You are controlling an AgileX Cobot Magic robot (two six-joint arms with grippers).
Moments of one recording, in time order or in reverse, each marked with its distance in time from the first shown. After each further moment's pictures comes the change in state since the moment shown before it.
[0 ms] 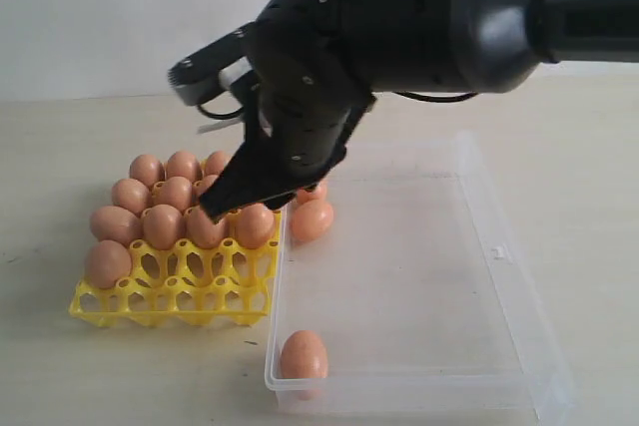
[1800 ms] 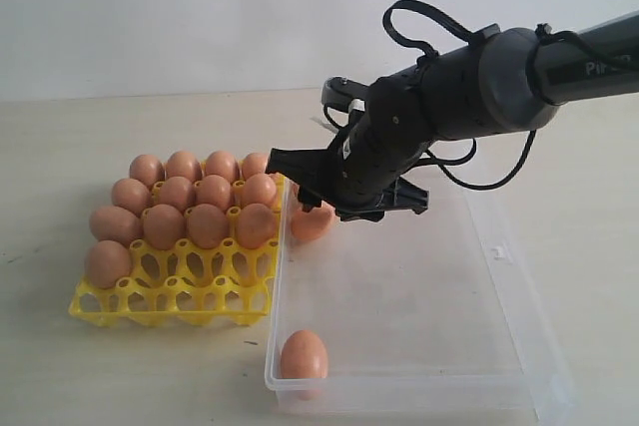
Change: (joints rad) left arm 0.000 0.000 0.000 0.000 0.000 0.000; right arm -0.258 0.147 0.158 0.377 -0.425 0.348
